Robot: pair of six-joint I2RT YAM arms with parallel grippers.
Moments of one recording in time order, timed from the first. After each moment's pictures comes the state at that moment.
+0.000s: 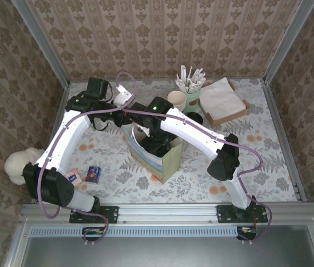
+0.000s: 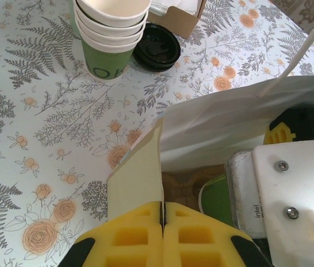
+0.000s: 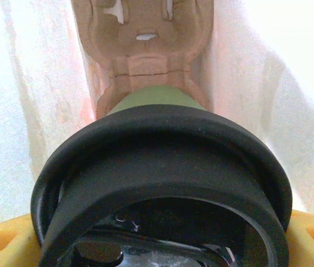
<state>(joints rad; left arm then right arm) -0.32 1.45 1.45 -0.97 0.65 0.32 0.93 2.12 2.25 -1.69 0.04 0.24</state>
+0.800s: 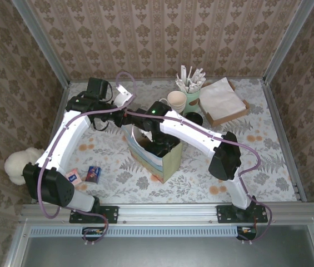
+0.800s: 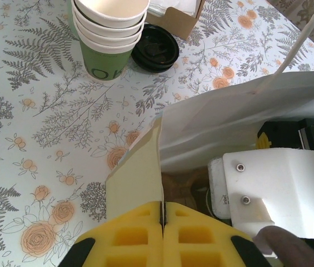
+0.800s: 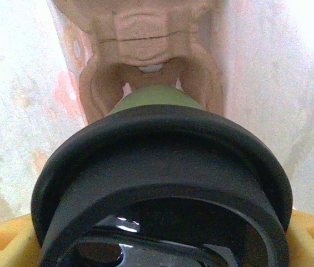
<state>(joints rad) -0.32 1.45 1.45 -0.96 0.66 0.32 0.92 2.10 2.10 -1.66 0.00 0.24</state>
